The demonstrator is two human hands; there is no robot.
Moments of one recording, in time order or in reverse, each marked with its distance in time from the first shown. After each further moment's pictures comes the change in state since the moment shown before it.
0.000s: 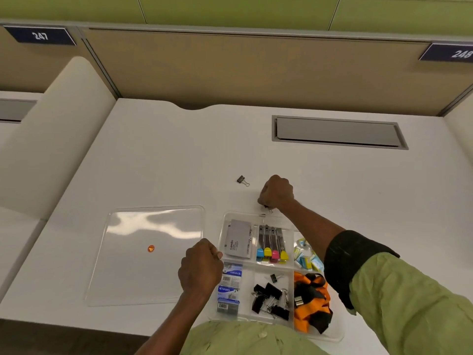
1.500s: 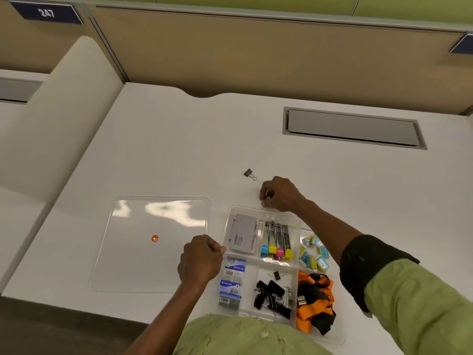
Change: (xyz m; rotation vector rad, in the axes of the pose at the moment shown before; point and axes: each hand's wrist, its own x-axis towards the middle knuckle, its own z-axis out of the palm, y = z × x) left_hand 0.013 -0.009 0.003 -0.173 -0.068 -0.110; right_hand 0.018 0.031 0.012 -0.139 -0.169 -0.519
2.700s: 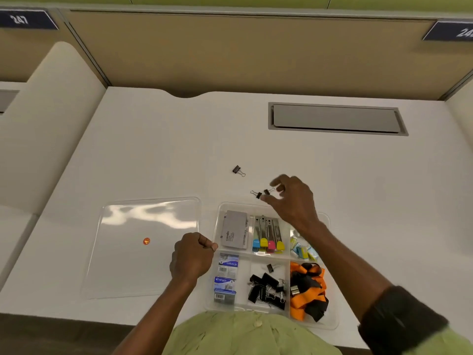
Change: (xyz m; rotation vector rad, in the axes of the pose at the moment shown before) left_hand 0.002 0.003 -0.004 -0.038 -0.033 0.014; right_hand -0.094 -0.028 -0.016 0.195 0.433 0.269
